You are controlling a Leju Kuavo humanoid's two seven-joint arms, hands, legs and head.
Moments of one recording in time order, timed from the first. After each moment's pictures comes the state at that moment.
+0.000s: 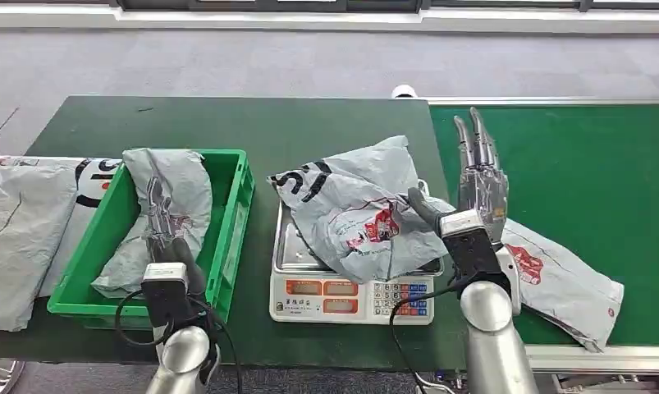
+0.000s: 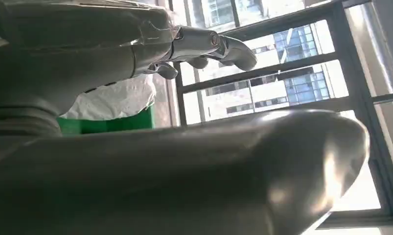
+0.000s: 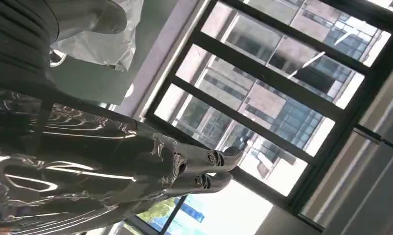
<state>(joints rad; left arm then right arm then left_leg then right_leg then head) -0.10 -0.21 -0.21 -1.43 -0.27 0.55 -0.60 -0.24 0.16 0.09 -1.50 0.63 -0.26 -0.37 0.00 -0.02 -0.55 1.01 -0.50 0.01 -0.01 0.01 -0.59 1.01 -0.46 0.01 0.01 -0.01</state>
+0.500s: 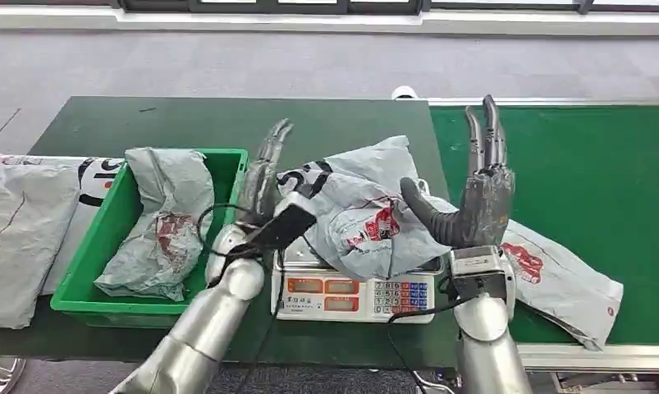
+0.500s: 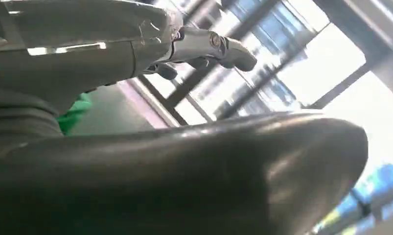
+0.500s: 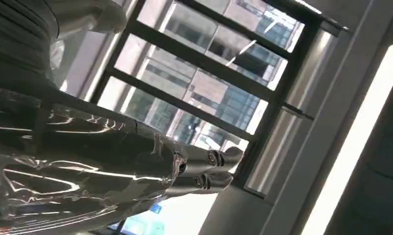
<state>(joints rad) -0.62 -0.28 -0.34 -0.86 -0.75 0.36 -0.40 -0.23 0.16 0.19 -1.59 0.53 -0.36 -0.52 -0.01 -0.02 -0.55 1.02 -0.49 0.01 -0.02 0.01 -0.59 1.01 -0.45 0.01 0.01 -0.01</state>
